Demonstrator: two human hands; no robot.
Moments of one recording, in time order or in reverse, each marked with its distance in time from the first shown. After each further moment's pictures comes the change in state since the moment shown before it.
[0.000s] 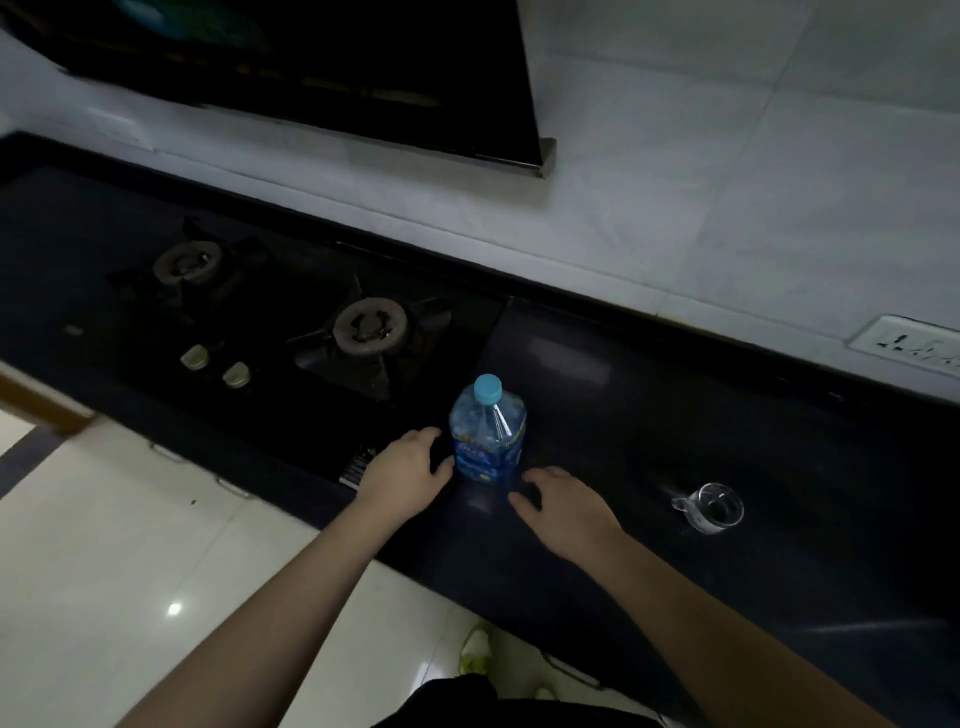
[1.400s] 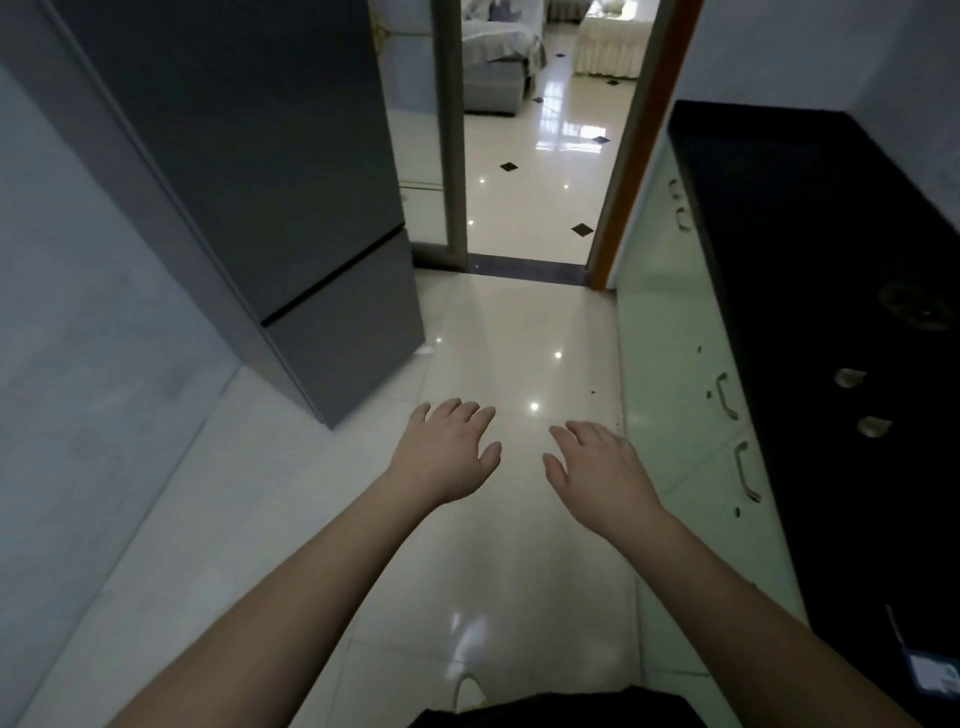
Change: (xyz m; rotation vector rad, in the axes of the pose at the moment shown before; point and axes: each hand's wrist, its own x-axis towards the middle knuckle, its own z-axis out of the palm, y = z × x) left_hand -0.484 -0.295 -0.072 0.041 0.345 -0.963; right_hand -0.144 -0.439 0.271 -0.725 -0.111 -1.270
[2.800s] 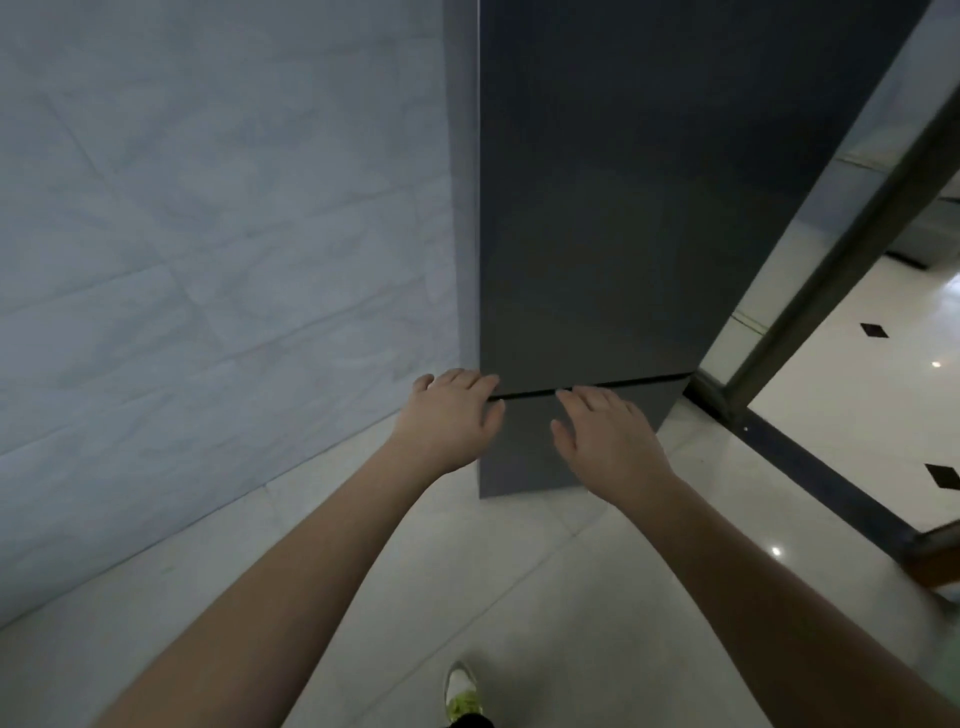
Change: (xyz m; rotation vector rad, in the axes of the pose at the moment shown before) left_hand 0.132 -0.313 -0.122 -0.088 0.266 -0.789; right_hand 0.429 -0.243 -0.092 -0.017 0.081 -0.814
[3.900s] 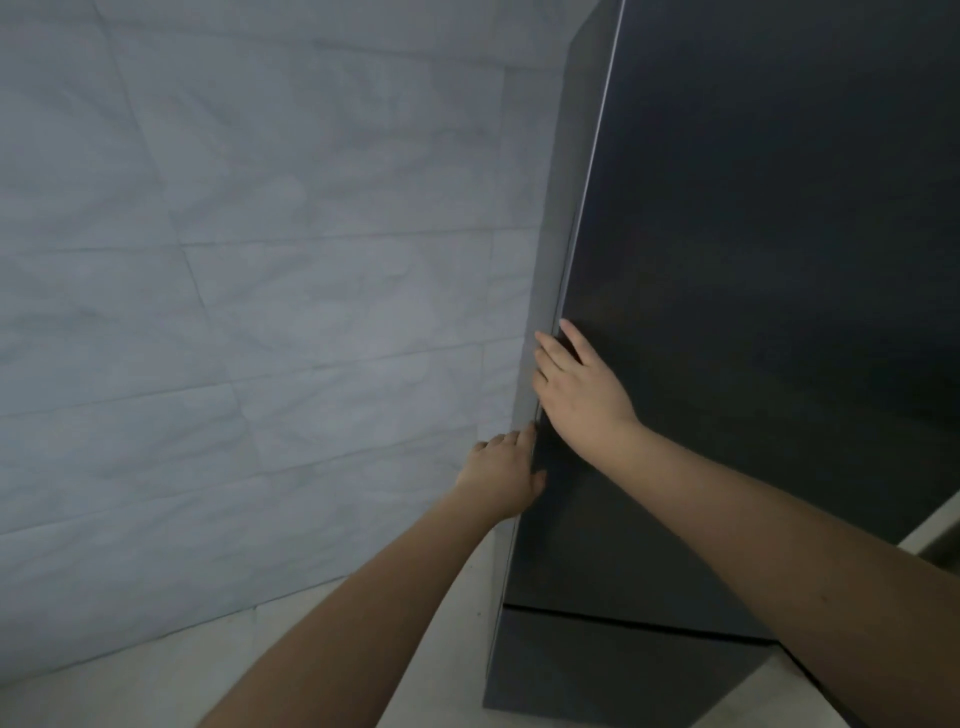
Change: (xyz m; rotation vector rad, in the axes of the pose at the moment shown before) left_hand 0.235 -0.058 -0.038 -0.058 0.083 -0.213; right_hand 0.304 -0.043 -0.135 -0.910 0.324 -0.517
